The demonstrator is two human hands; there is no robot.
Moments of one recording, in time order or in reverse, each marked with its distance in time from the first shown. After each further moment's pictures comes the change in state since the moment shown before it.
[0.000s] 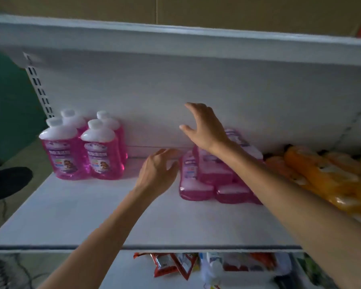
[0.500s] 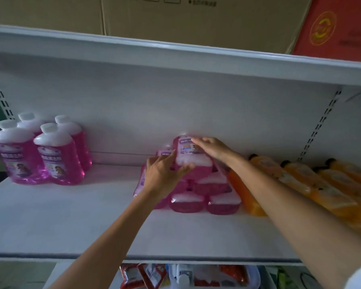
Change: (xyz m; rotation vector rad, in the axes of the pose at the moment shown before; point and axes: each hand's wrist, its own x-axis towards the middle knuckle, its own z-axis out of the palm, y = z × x) left_hand 0.031 0.073 0.095 -0.013 -0.051 -0.053; right_hand -0.030 0.147 -0.034 0.425 -0.382 0.506
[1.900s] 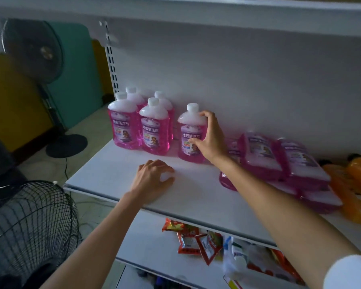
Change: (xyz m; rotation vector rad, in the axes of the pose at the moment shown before) left_hand -0.101 -0.185 -0.116 0.294 -0.009 -0.105; right_hand -0.004 -0.112 0.206 0.076 0.296 -0.569
